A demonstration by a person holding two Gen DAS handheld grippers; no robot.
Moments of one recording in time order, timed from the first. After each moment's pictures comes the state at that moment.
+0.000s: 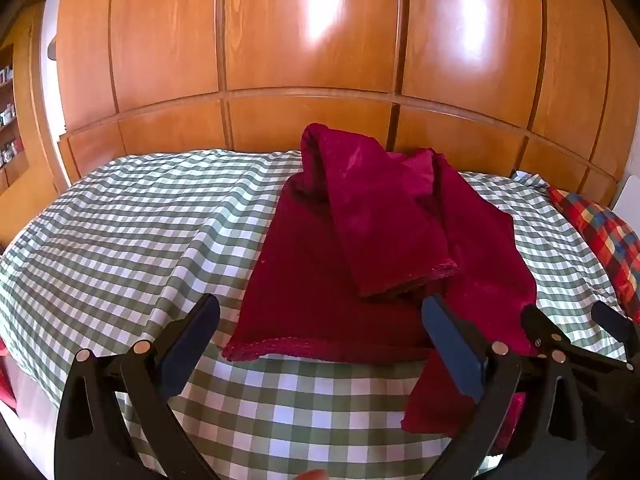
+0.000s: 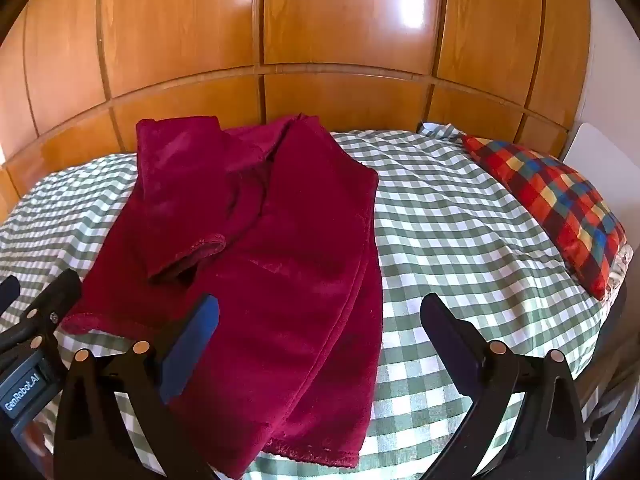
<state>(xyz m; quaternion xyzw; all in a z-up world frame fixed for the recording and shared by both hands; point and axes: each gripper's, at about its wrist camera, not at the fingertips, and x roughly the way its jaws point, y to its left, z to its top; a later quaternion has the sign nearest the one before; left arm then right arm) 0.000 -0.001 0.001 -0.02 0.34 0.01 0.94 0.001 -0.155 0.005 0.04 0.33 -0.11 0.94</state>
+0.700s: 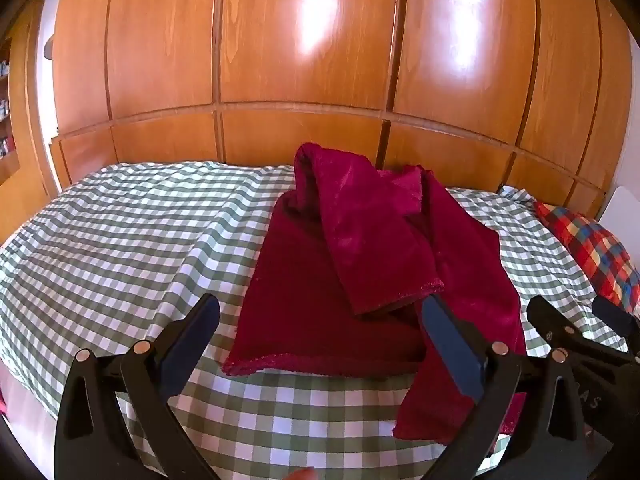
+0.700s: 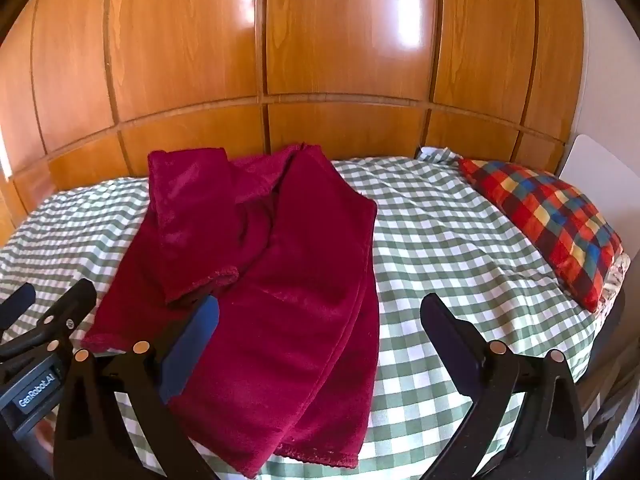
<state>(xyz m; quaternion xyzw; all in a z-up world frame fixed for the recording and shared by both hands) -0.003 0.007 0.013 -0.03 0.32 -0.01 0.95 -0.009 -0.153 0.034 0.05 0.30 -0.10 0.95</state>
